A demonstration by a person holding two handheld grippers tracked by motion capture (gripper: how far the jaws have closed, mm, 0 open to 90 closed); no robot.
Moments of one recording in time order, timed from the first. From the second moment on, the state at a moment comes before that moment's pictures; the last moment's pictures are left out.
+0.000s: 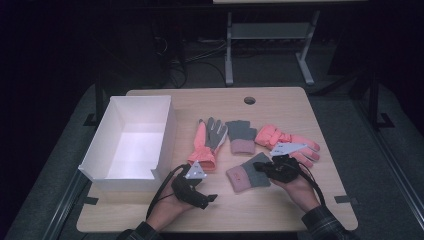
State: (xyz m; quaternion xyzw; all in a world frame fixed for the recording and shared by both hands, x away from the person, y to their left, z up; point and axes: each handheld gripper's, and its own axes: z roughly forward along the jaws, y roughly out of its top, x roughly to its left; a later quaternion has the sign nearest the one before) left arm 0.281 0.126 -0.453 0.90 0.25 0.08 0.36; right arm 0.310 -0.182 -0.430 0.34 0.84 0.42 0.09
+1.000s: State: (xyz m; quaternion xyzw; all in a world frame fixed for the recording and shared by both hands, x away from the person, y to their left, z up) left arm 0.278 0.129 -0.452 0.90 0.25 0.07 0.36; right arm 0.339 -0.107 -0.463 0.31 0.88 0.36 0.03
